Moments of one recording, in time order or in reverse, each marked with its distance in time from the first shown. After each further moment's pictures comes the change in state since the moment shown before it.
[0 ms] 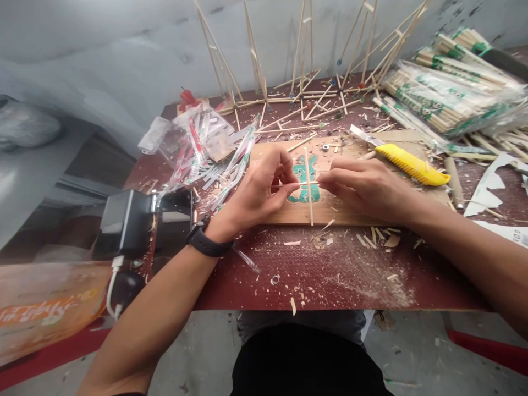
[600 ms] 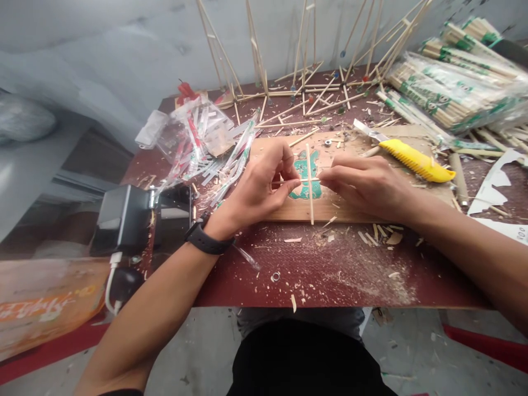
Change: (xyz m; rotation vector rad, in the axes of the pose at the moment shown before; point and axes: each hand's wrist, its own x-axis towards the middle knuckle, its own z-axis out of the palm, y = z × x) left_hand -0.002 0.006 -0.001 0.040 -0.014 -0.119; right_hand -0.002 -0.003 0.002 -0.044 -0.050 0.075
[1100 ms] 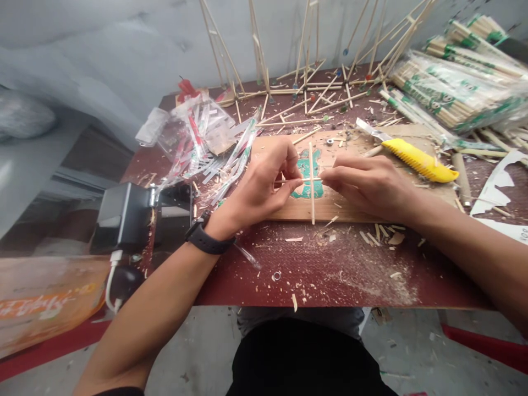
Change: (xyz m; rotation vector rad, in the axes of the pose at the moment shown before) left_hand -0.002 0.000 -0.001 0.048 0.005 0.027; right_hand 0.000 -0.001 0.000 -0.002 0.001 -0.001
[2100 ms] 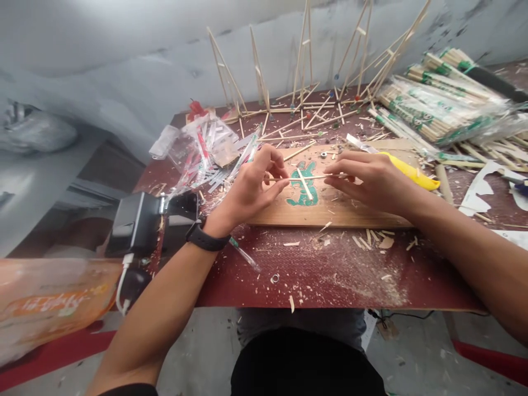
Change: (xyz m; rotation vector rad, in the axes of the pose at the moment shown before) left_hand 0.008 -0.010 -0.017 0.132 0.068 0.099; right_hand -0.002 0.023 -0.012 0.050 0.027 0.086
